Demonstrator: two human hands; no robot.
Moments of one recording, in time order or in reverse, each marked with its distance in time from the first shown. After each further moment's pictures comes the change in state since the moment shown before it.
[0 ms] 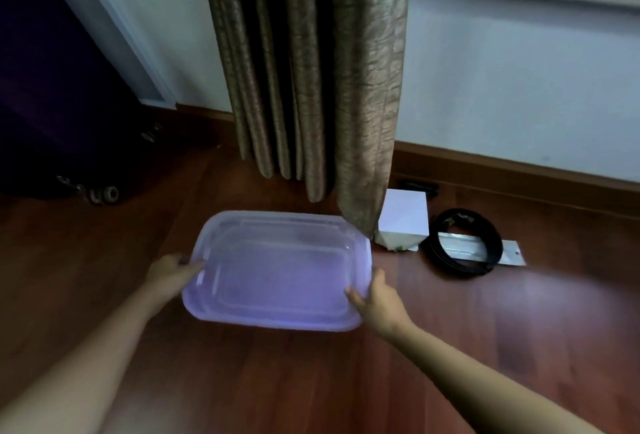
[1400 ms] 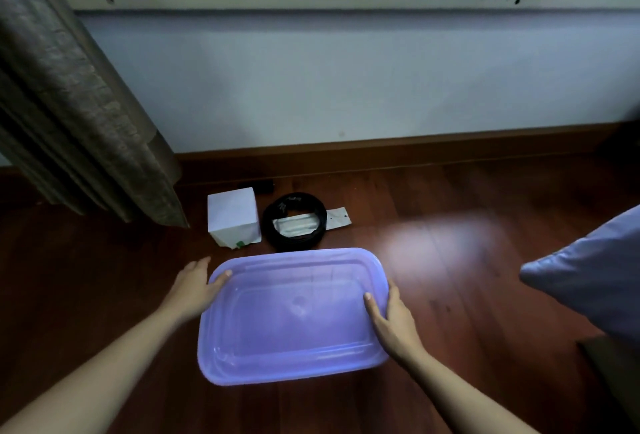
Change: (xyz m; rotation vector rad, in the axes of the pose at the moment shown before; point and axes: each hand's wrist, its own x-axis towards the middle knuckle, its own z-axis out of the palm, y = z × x) left_hand -0.117 0.154 0.239 0.440 -0.085 0.580; right_hand -0.116 0.259 -0.123 0.303 0.477 0.146
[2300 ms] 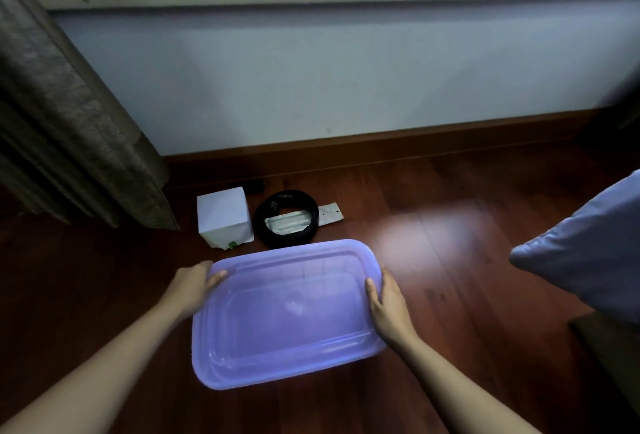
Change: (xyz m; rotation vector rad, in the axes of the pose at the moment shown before) left_hand -0.004 0.013 -0.002 0.063 -0.025 0.112; right_hand 0.011 0.005 0.010 0.008 0.089 -0.046
